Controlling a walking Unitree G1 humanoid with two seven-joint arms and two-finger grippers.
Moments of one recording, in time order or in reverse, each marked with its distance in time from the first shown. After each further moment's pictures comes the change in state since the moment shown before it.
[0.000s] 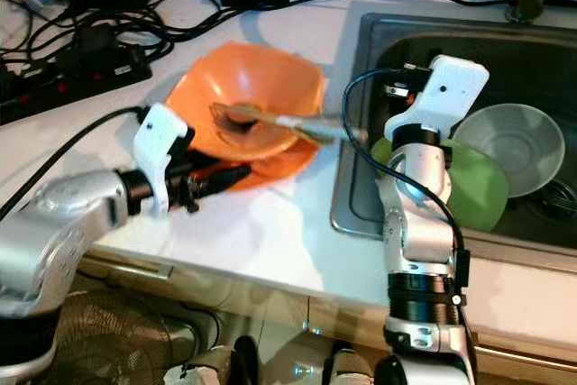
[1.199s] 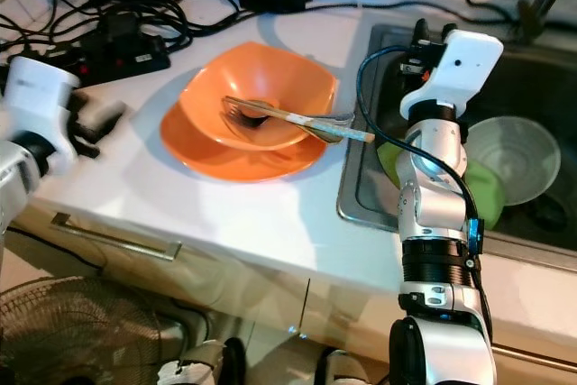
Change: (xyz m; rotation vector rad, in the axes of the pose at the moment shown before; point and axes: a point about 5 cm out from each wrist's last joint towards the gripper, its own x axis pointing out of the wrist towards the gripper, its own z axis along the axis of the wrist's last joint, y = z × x) left arm -0.057 0.093 0.013 0.076 -0.091 0.721; right arm 0.029 -0.013 0.002 -0.045 -0.045 0.015
